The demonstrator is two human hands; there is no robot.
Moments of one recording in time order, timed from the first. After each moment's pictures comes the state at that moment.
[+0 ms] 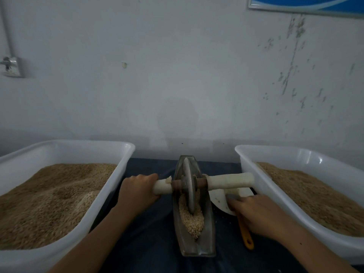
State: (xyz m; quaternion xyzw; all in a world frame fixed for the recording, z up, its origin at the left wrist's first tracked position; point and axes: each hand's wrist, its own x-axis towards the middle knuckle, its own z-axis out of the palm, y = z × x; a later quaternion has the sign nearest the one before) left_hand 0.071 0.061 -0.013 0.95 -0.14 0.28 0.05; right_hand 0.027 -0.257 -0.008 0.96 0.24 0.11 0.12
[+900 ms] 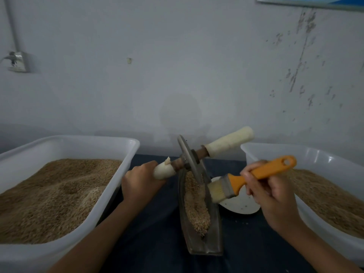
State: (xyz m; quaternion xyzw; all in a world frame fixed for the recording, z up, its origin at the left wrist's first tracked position) left_hand 0.061 0.052 0.004 0.93 -0.03 0.31 0.20; right_hand -0.006 -0.218 0.031 0.76 0.30 0.34 -0.47
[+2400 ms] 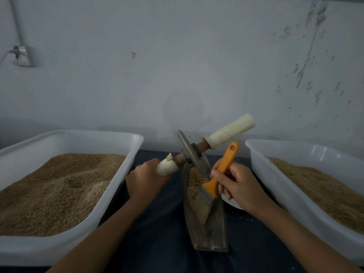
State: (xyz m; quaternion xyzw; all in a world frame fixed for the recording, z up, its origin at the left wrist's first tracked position) left_hand 0.056 0.048 0.000 0.91 0.00 0.29 0.30; right_hand 0.031 -0.181 0.021 0.81 0.27 0.14 -0.50
